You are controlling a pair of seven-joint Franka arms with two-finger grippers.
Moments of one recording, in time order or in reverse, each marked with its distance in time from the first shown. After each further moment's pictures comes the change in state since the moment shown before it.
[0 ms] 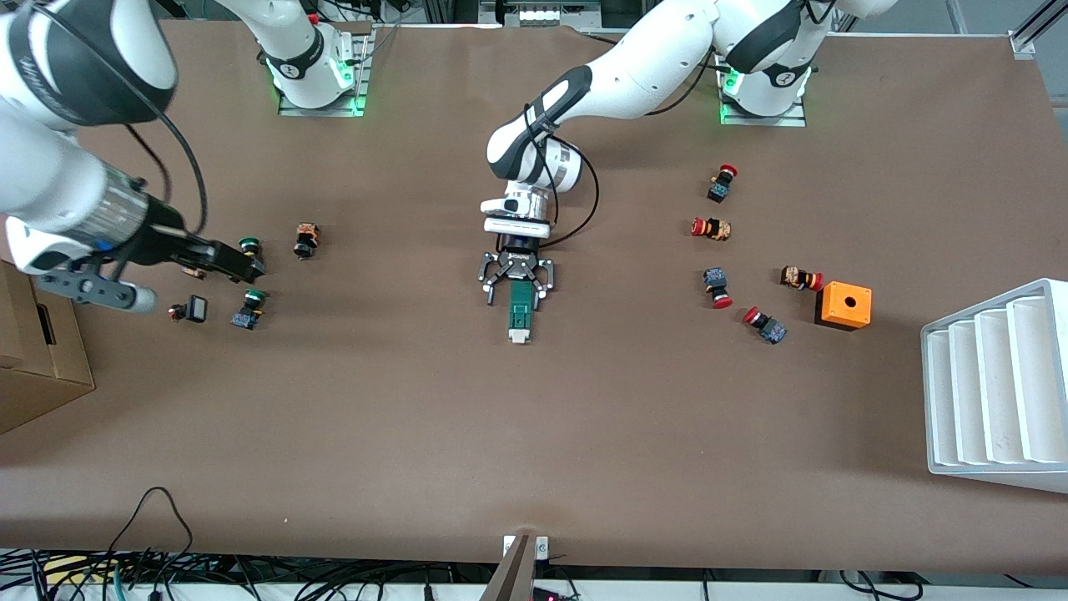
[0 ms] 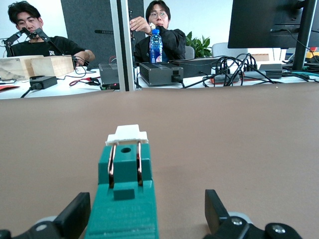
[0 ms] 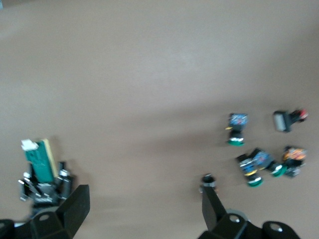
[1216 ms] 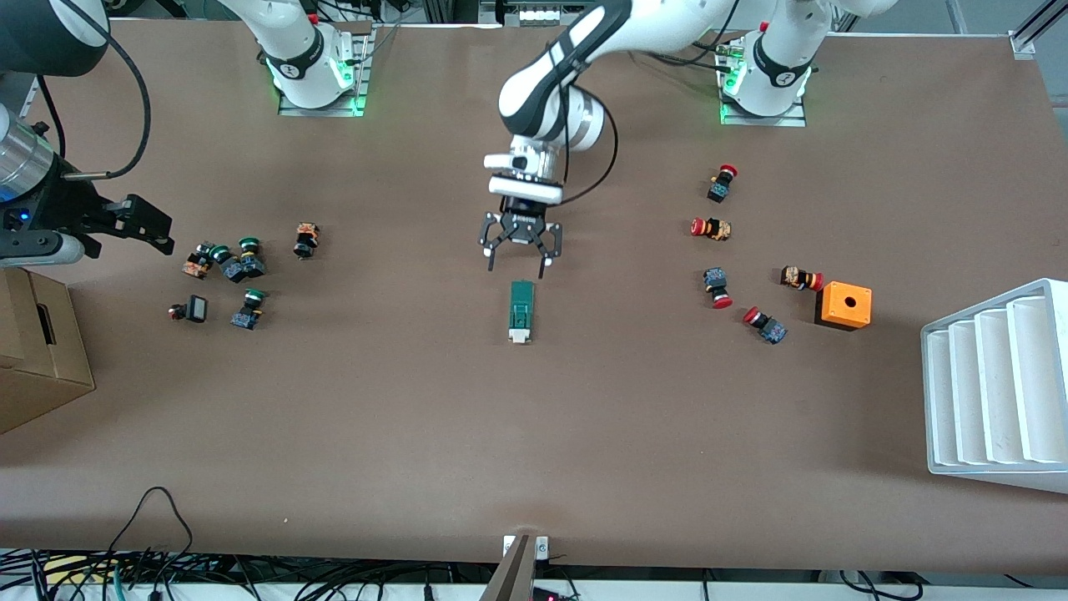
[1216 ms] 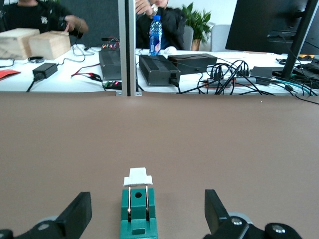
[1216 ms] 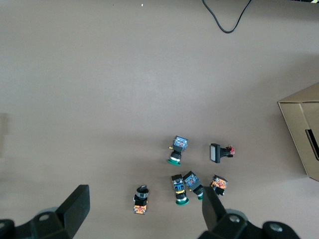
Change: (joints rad) left arm 0.041 -0.414 -0.012 -0.269 -0.274 0.257 0.083; right arm -0.074 -0.109 0.013 -0.058 -0.127 0.032 -0.256
